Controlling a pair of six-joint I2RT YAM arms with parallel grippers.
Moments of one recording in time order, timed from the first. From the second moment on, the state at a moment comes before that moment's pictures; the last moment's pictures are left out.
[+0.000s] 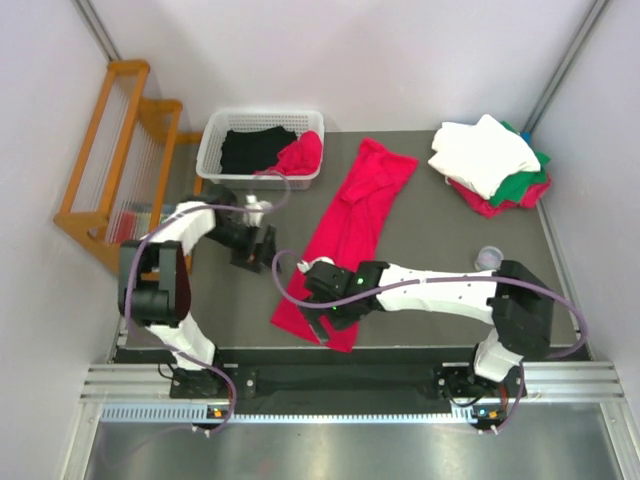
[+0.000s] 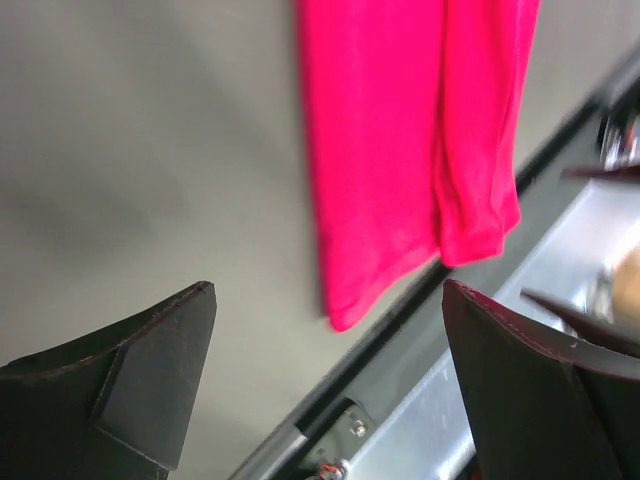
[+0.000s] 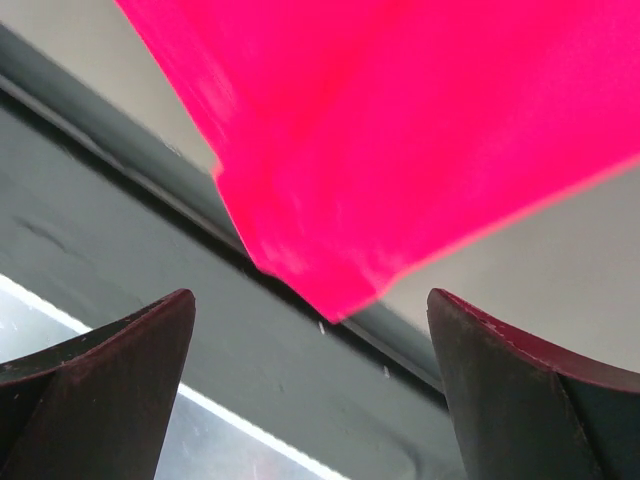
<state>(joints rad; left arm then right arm) -0.10 1.72 1.13 -0.94 0.73 0.27 1.22 1.62 1.16 -0.74 0.06 0.57</state>
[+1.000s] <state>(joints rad) 0.20 1.34 1.09 -0.95 0.76 0.34 1.22 1.89 1.36 -0.73 0.05 0.46</state>
